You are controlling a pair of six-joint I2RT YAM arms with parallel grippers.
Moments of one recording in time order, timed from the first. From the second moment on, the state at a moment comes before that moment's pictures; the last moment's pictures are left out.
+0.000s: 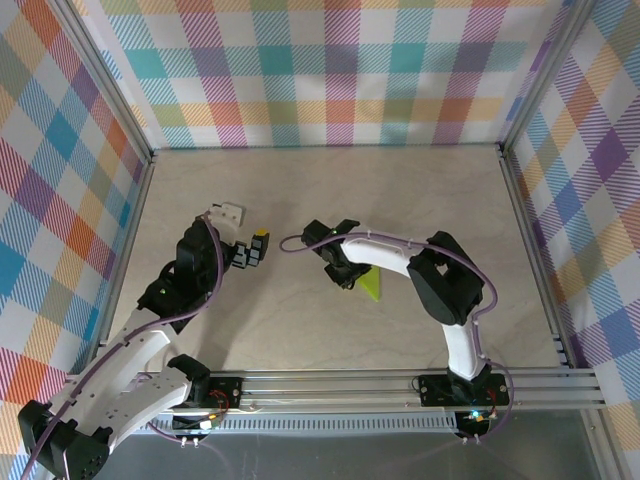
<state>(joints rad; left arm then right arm) -0.50 0.84 0.76 -0.29 -0.28 0.03 0.85 1.97 1.40 -0.94 0.30 0.23</state>
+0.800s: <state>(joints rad) -0.50 0.92 0.76 -0.30 -0.27 0.02 0.58 1.38 0.90 -0.46 -0.05 0.37</state>
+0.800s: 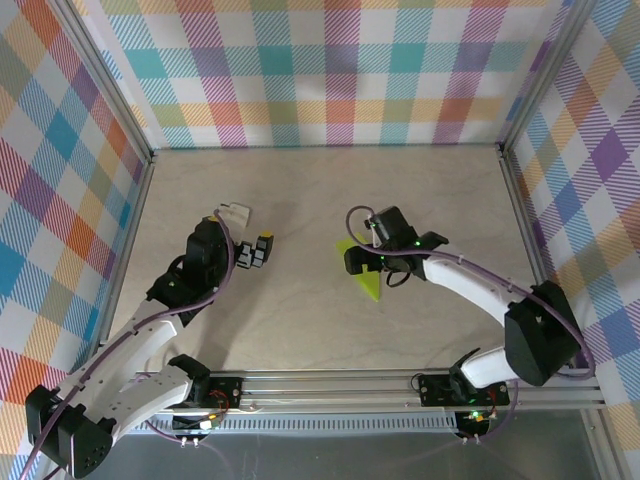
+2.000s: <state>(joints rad) -0.50 1.15 0.95 -0.42 0.00 -0.51 0.26 1.14 0.49 -0.03 -0.34 0.64</state>
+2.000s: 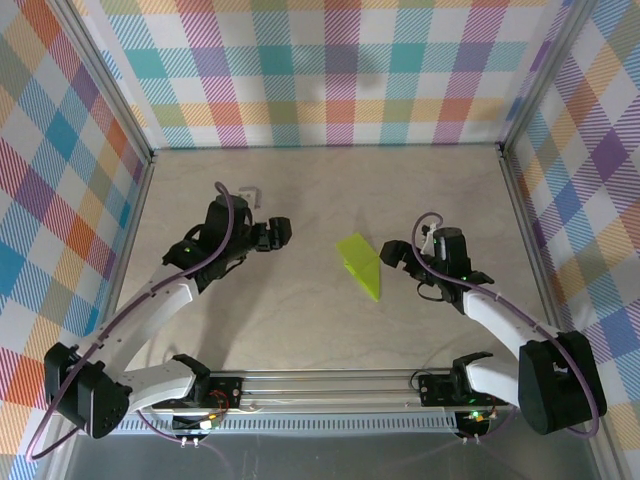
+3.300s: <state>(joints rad) -0.71 1.93 0.98 0.31 0.18 -1.06 0.22 1.07 0.50 -0.14 -0.37 0.60</state>
